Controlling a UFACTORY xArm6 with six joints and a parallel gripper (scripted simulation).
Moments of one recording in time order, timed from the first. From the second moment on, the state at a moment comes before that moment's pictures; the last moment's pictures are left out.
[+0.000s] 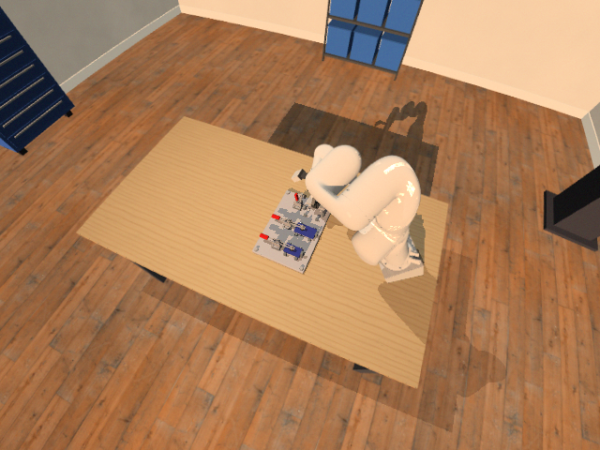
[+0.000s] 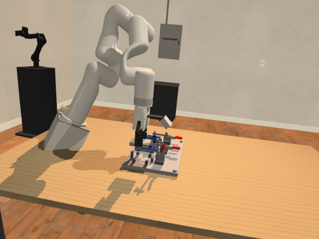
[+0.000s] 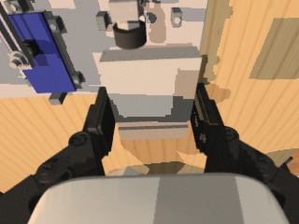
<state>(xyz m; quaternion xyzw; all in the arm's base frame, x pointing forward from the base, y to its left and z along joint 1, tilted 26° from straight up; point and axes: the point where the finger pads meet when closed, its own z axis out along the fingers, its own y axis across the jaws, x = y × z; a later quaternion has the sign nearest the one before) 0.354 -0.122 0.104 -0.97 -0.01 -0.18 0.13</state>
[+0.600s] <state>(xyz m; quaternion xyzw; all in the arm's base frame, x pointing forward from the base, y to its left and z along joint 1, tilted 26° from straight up) 0.356 -0.151 0.096 -0.97 -0.01 -0.18 0.13</state>
